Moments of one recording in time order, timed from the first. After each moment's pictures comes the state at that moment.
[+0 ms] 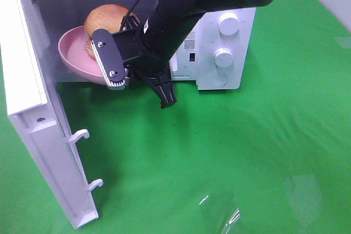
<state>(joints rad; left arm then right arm) 0.03 0.00 -0.50 -0.07 1.05 0.06 0.72 2.10 -1.59 0.08 0.56 -1.43</state>
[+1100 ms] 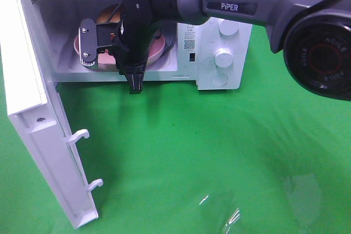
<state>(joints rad) 0.03 0.00 -0.50 -0.07 1.05 0.06 0.72 2.42 -2.05 -0.11 0.65 -1.02</state>
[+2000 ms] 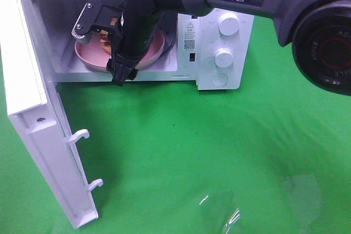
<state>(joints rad) 0.03 0.00 -0.50 -0.07 1.05 0.06 0.72 2.39 -2.05 -0.11 0.69 -0.60</state>
